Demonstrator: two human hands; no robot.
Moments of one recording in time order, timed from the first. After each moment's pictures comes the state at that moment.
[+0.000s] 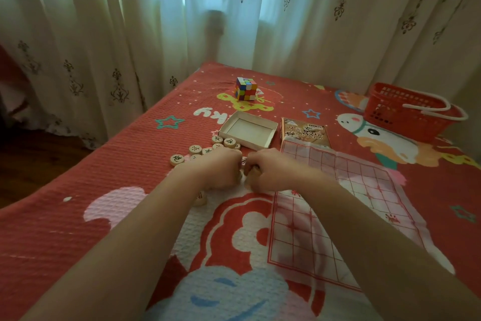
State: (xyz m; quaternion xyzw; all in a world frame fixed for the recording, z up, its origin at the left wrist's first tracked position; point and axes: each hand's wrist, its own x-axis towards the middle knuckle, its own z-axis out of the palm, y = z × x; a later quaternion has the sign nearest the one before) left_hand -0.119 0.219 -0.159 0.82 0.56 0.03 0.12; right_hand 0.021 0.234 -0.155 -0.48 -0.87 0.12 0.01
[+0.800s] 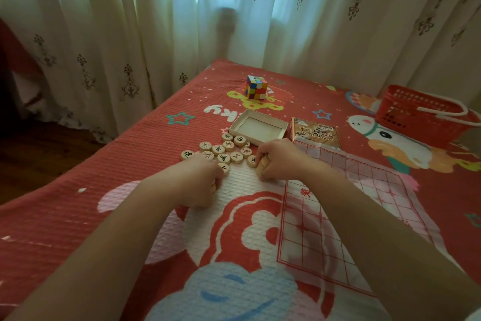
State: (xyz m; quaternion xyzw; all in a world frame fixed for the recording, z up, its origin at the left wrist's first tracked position) left_hand -0.160 0.175 -0.152 0.80 0.59 -0.03 0.12; right_hand 0.017 0.251 -0.154 -0.52 -0.84 0.13 0.03
